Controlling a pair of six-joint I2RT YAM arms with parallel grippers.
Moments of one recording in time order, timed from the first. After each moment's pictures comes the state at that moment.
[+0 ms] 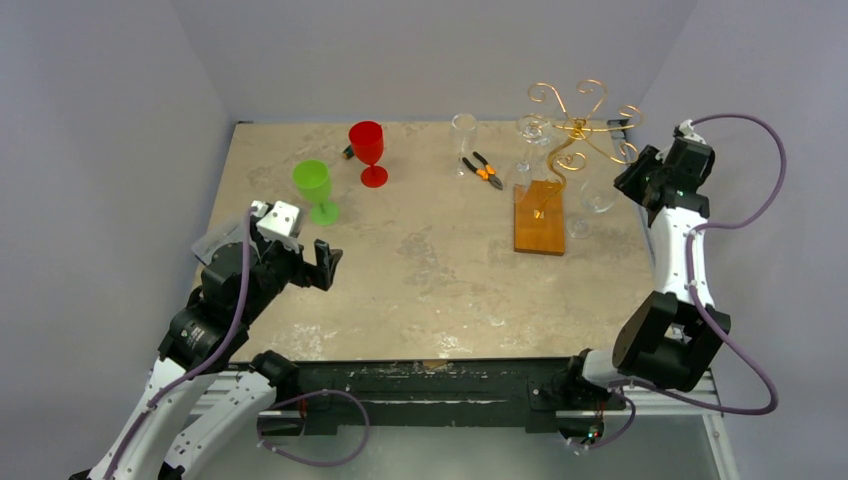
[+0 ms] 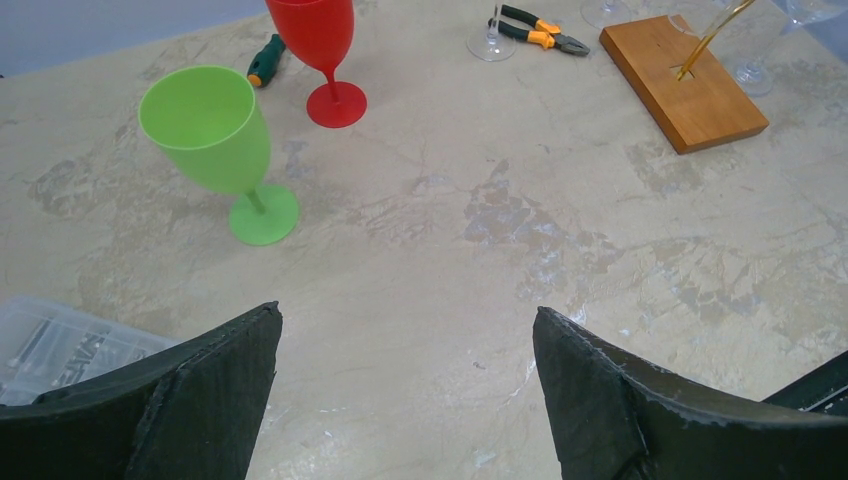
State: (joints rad) left arm -0.52 0.54 0.90 -0.64 -0.10 -0.08; right arm -0.38 1.39 1.21 -0.42 -0.15 0.33
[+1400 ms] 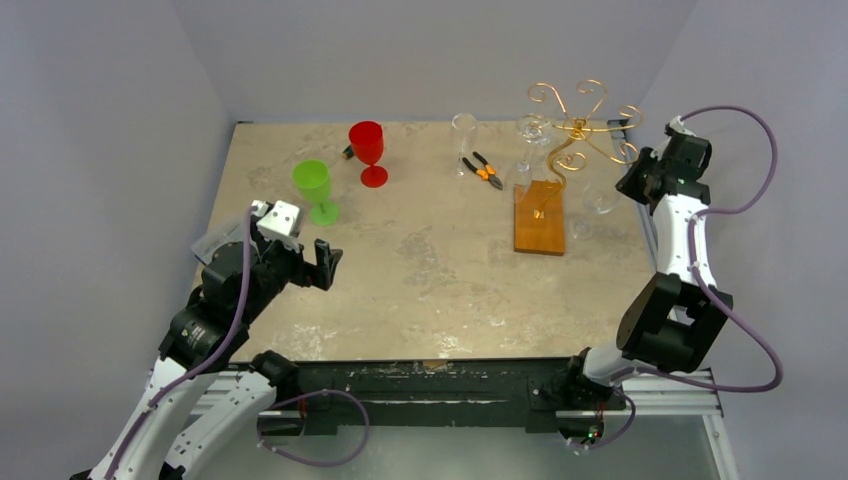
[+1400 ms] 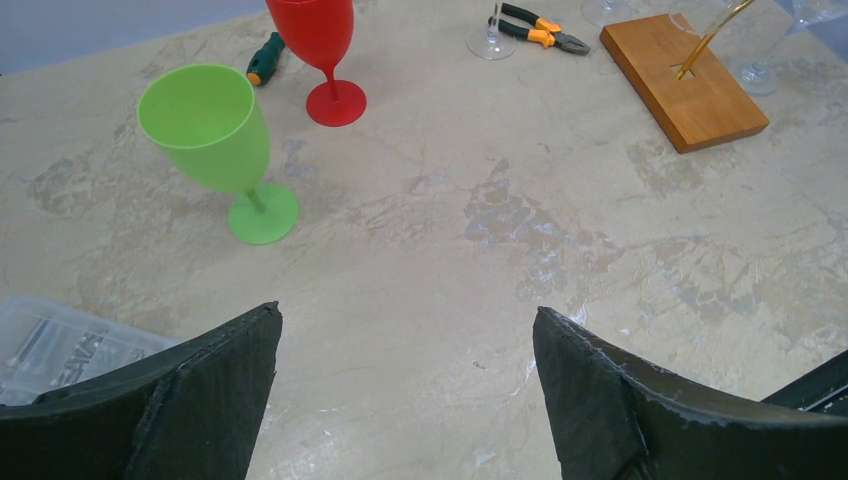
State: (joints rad) left arm -0.51 0.55 0.90 -0.64 -0.10 -0.08; right arm -0.38 1.49 1.30 -0.49 -0.15 0.23
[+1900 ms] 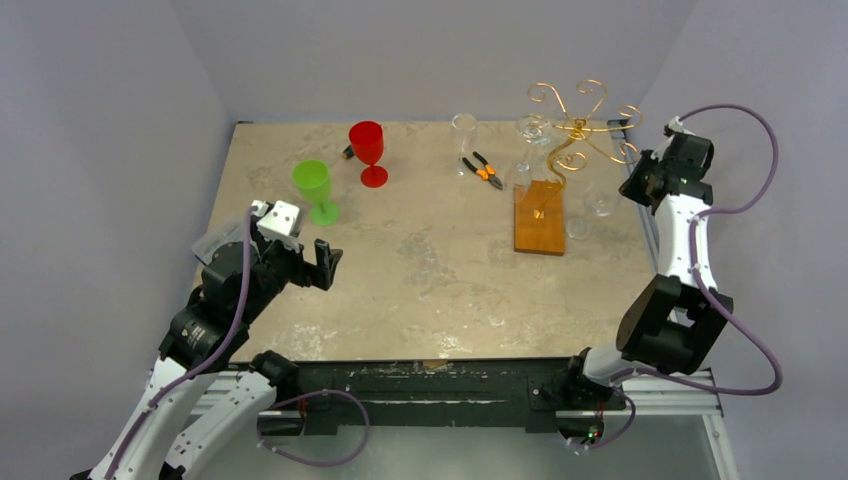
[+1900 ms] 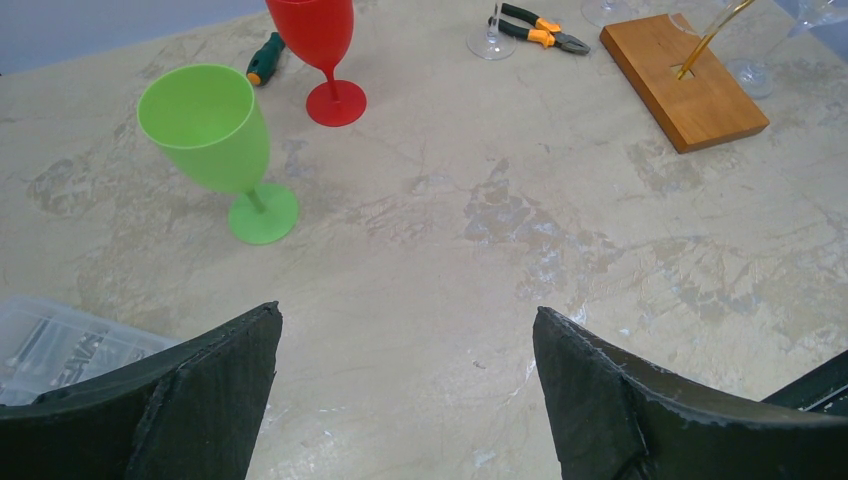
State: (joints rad) left arm -0.51 0.55 0.90 -0.64 -0.10 -0.08; right arm -0.39 1.49 1.31 -0.53 -0.14 0.18
